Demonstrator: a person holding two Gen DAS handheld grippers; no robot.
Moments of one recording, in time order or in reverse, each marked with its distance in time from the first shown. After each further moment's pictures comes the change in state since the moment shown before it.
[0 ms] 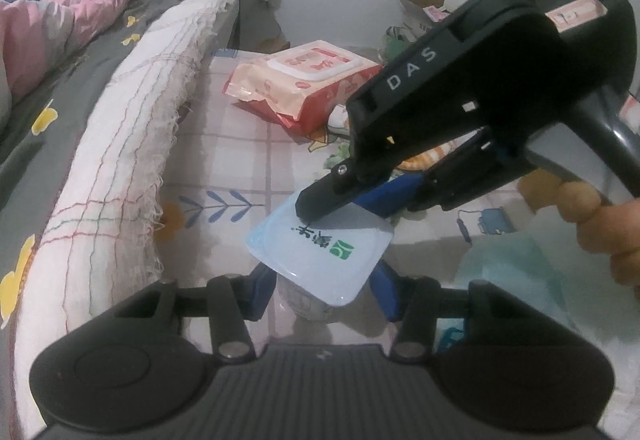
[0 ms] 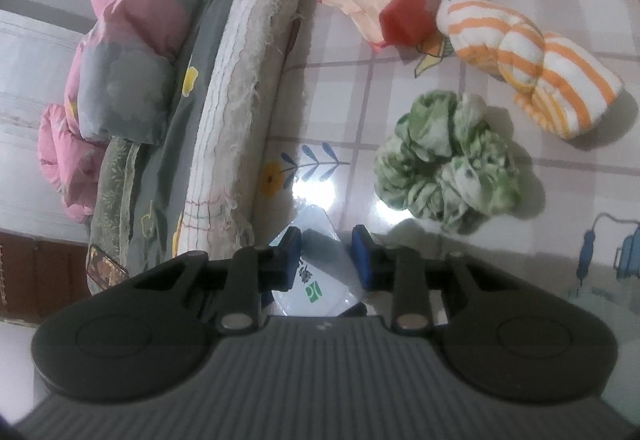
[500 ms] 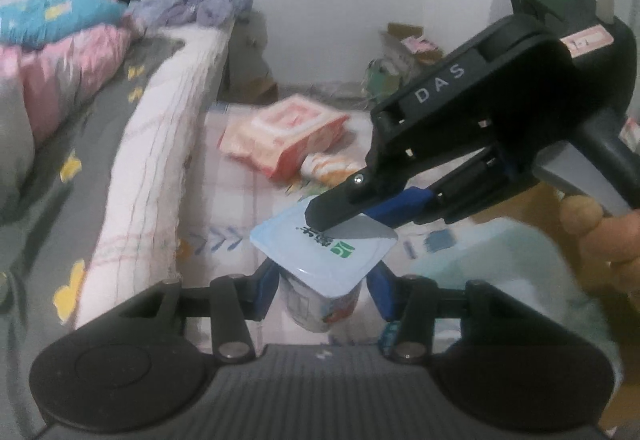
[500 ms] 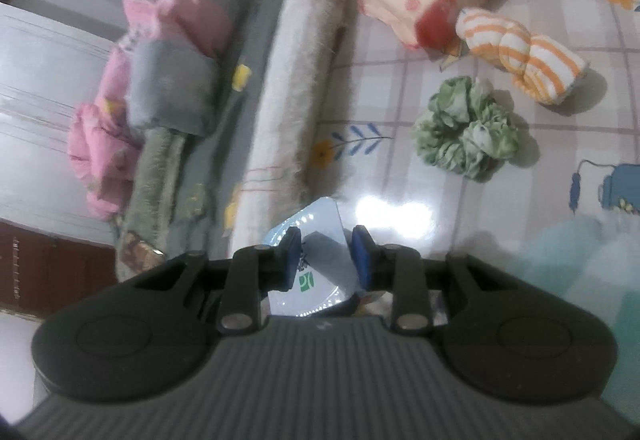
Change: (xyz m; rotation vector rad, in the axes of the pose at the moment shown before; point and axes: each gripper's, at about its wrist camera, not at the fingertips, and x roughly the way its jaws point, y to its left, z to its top) left arm -0.089 -0.035 0.001 0.062 -0.118 -0.007; right arm -0.079 0.029 -0.053 -0.030 -0.084 0.087
